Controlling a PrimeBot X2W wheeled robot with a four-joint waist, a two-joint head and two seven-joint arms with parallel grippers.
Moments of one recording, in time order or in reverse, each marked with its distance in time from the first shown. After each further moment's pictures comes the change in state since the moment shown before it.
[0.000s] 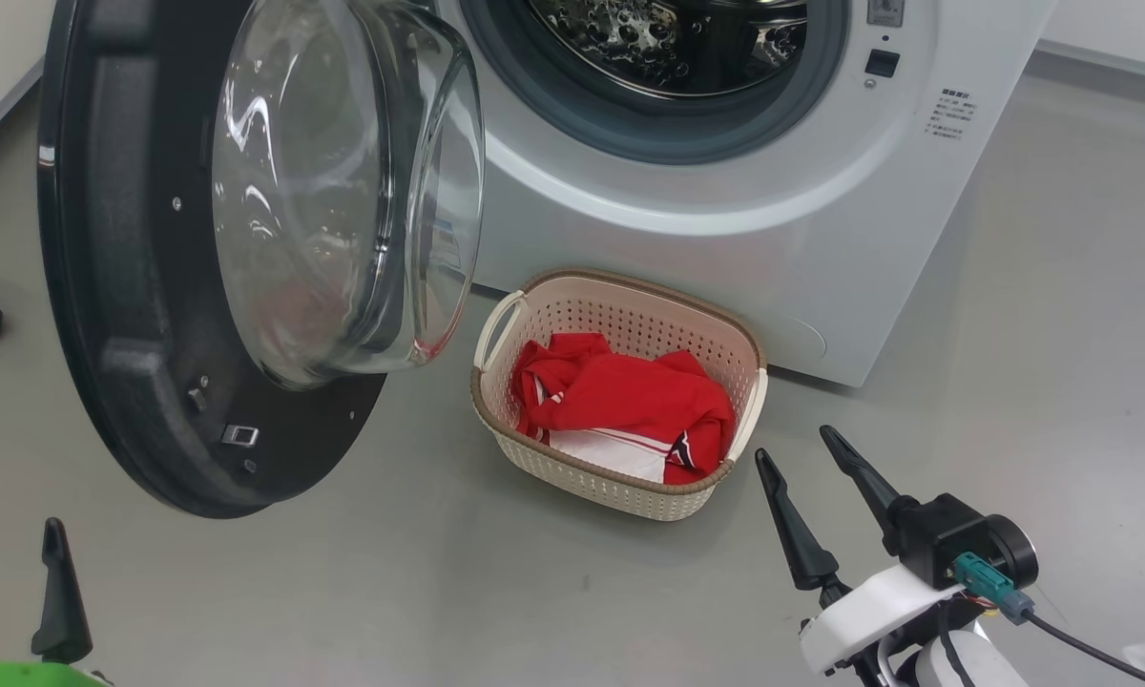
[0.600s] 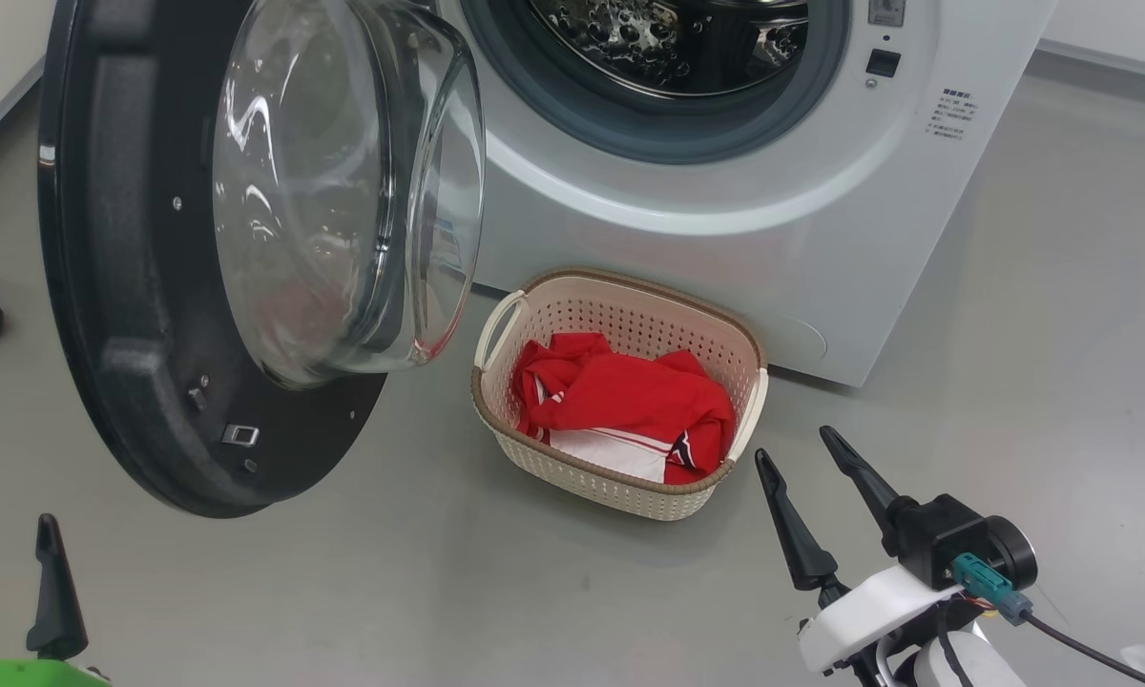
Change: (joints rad) left arm -0.004 -0.010 0.015 -0.001 0.004 0.000 -0.001; right arm 0.001 0.002 0.002 0.000 0.000 -0.007 0.000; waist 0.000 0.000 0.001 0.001
